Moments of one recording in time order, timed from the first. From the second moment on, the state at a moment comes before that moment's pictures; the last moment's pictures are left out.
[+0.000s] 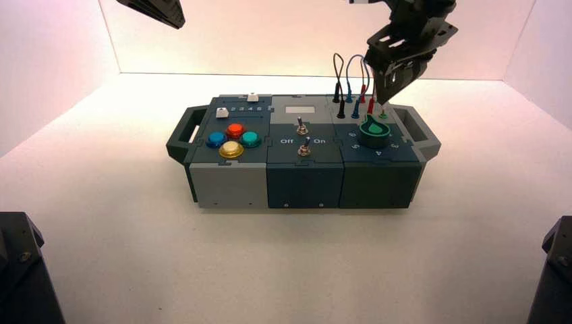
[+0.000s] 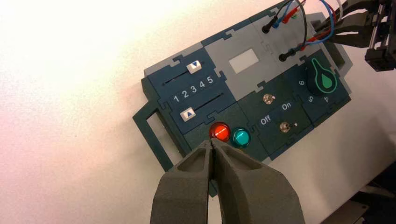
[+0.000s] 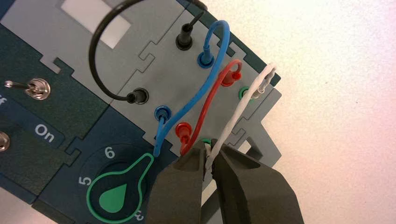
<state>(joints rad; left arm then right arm) -0.30 -0.44 0.80 -0.48 0.76 0.47 0.42 -0.02 0.75 -0.05 0.52 -0.23</state>
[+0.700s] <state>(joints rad) -0.30 -0.44 0.80 -0.48 0.76 0.47 0.43 0.00 0.73 -0.10 0.59 -0.23</state>
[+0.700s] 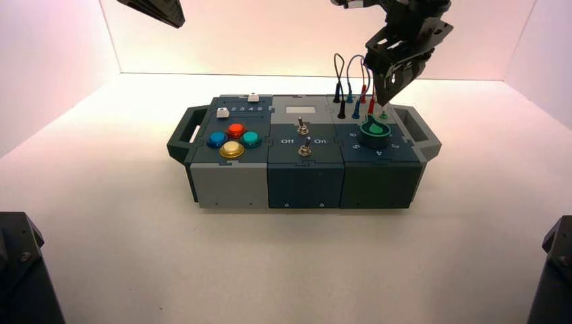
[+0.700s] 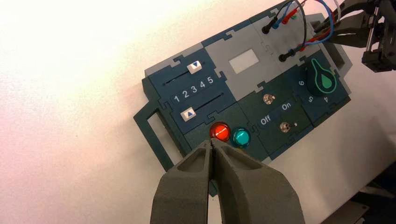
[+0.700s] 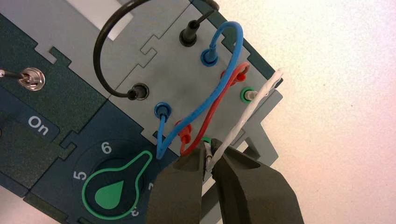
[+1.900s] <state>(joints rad) -0.30 -0.45 0.80 -0.48 0.76 0.47 0.43 0.03 0.72 -0.11 0.62 -0.21</state>
